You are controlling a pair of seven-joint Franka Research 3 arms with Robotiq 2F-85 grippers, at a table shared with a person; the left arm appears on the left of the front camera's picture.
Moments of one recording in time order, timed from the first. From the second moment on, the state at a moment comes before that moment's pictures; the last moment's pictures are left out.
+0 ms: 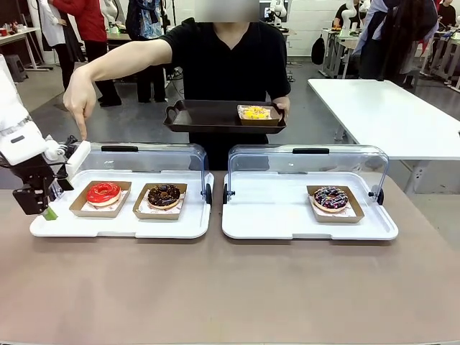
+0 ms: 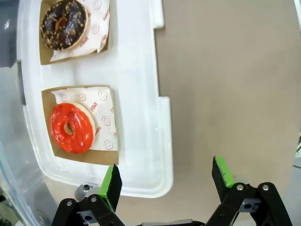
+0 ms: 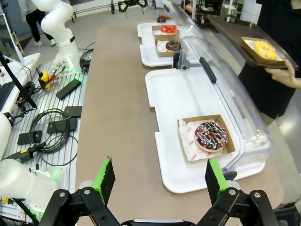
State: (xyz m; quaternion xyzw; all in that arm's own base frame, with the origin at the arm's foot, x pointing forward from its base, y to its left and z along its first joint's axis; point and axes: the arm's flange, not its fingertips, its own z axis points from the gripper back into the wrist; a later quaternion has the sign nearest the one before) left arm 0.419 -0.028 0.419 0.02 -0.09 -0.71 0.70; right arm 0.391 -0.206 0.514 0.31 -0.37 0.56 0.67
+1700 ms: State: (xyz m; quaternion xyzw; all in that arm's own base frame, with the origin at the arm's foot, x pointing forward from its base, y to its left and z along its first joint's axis) left arm 0.500 -0.017 0.334 0.00 -0.05 -0.73 0.68; right arm 0.391 -0.206 0.514 0.31 -0.37 0.56 0.67
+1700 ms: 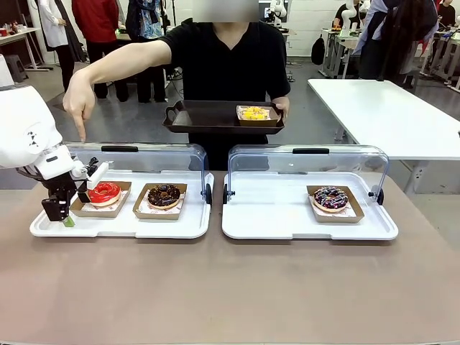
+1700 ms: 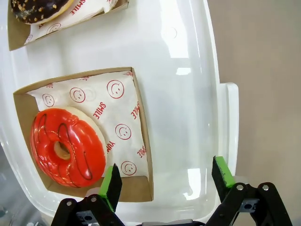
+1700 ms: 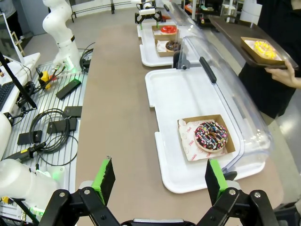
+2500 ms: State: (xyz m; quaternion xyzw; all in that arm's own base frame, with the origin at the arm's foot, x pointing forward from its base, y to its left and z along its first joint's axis) left arm 0.507 -0.015 0.327 0.00 -0.05 -0.73 0.68; right arm 0.391 -0.206 0.514 0.31 -0.37 0.56 0.67
